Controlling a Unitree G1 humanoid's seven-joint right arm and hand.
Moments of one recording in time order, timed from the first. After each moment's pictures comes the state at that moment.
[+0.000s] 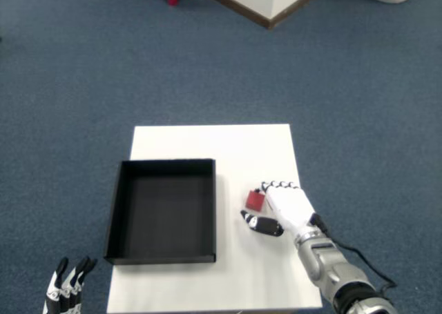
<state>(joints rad) -0.57 -0.14 0.44 1.28 -0.92 -0.27 -0.42</state>
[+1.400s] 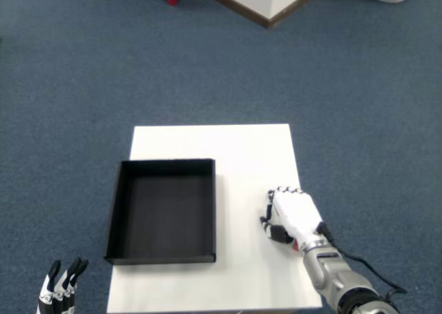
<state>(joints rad) -0.56 -0.16 0.59 1.35 -0.77 -0.29 -0.53</state>
